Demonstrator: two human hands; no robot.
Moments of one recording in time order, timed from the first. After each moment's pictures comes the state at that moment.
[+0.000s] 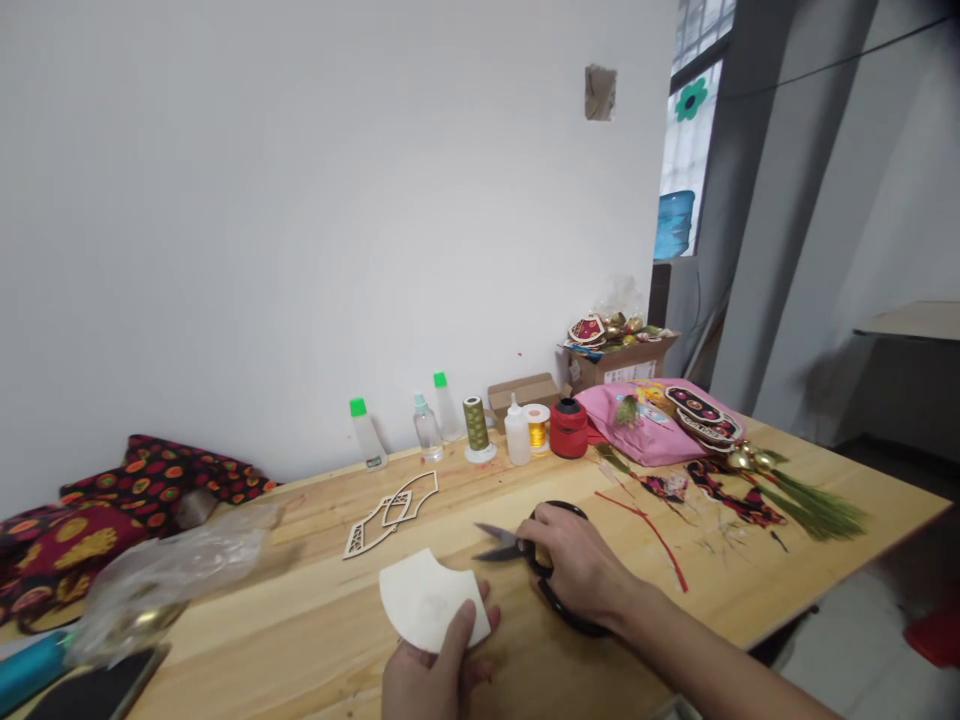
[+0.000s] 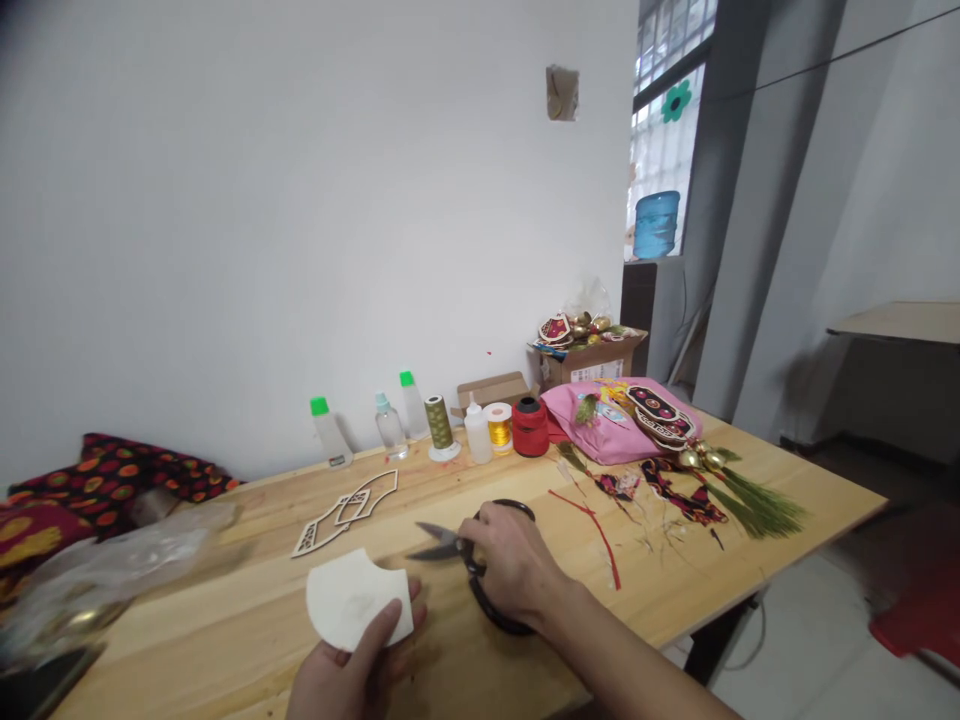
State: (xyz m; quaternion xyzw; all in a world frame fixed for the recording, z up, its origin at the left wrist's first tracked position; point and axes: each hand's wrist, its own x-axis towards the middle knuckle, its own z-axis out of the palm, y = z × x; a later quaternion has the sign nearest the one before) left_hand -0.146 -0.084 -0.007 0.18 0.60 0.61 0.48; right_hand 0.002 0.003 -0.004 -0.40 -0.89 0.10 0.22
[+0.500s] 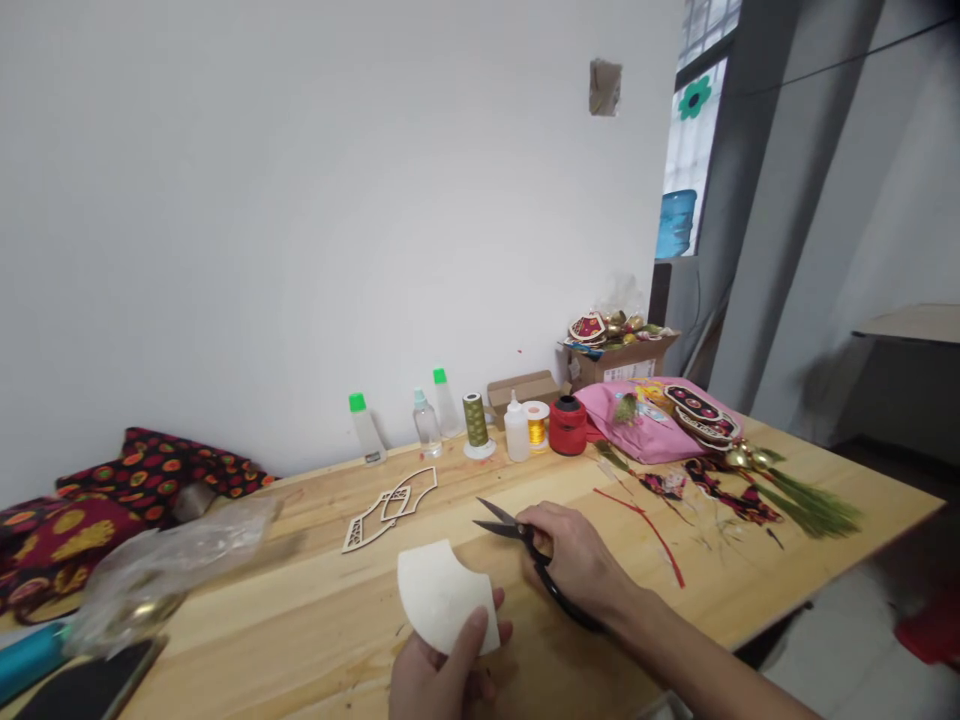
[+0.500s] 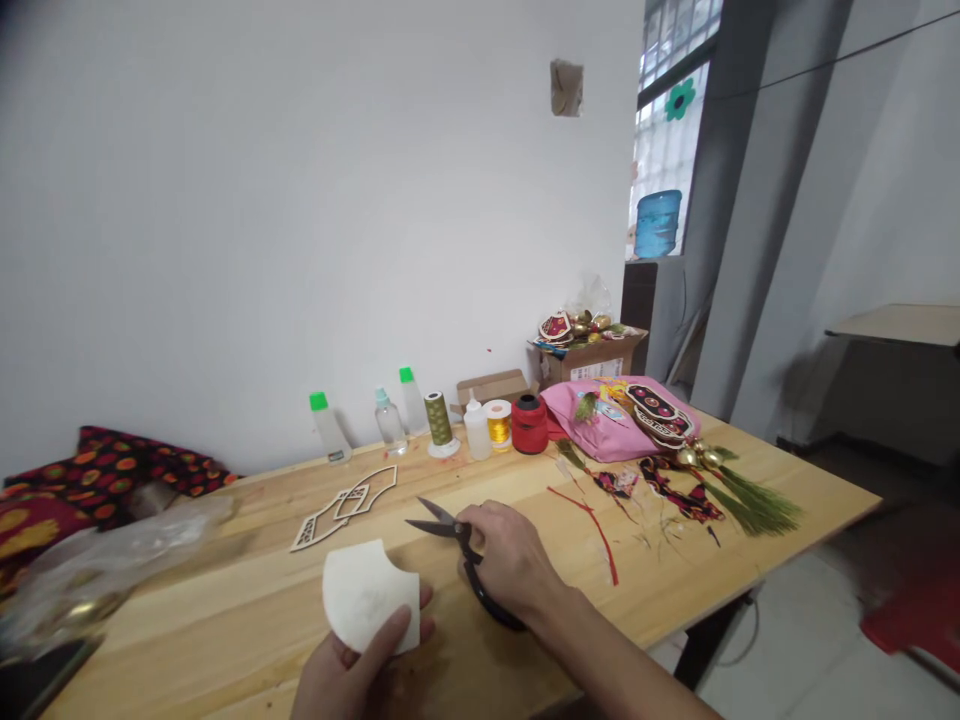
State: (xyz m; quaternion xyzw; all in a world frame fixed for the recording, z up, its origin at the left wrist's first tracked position) left_hand -0.141 -0.091 -0.004 0.24 0.59 0.60 0.49; right_hand -0.002 0.003 -0.003 -0.40 -0.83 0.19 0.34
